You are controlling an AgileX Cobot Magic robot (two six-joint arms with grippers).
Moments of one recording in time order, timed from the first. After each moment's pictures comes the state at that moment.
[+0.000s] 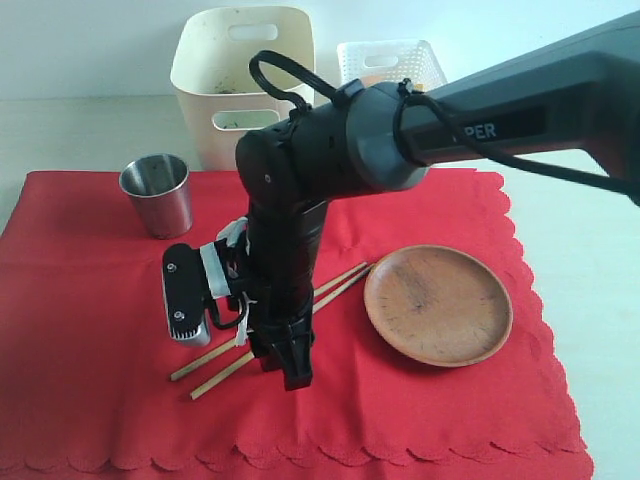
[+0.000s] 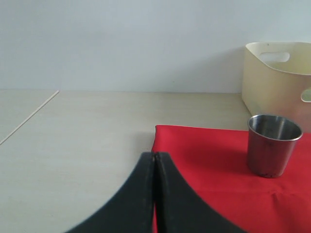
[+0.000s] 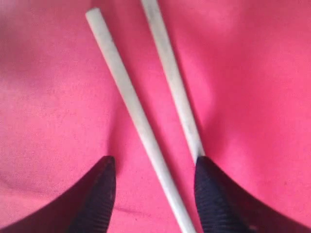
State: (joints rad) left arm 0.09 0.01 0.00 0.04 0.21 0.00; right arm 0.86 2.15 -1.41 0.16 0.83 -1.08
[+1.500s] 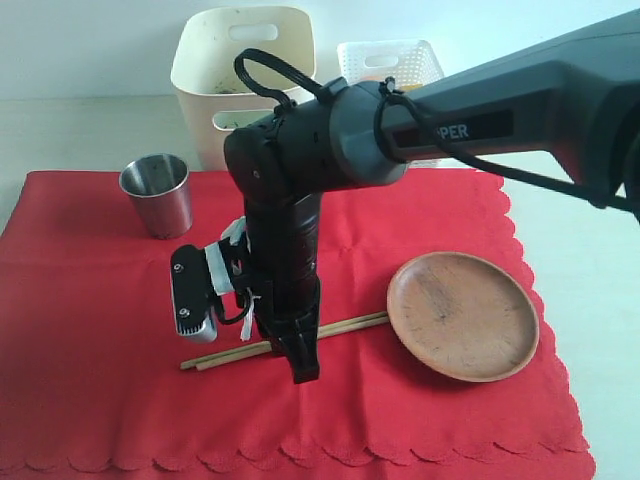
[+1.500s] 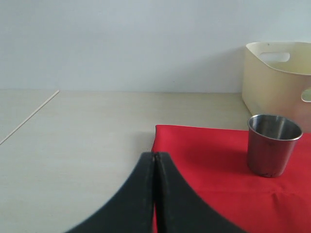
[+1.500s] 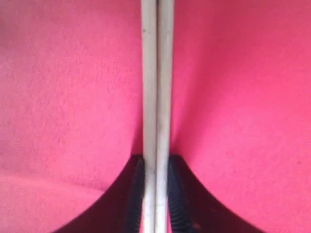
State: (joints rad) left arm 0.09 0.01 0.00 0.04 0.21 0.00; right arm 0.86 2.18 -1.48 0.09 0.96 -1.01
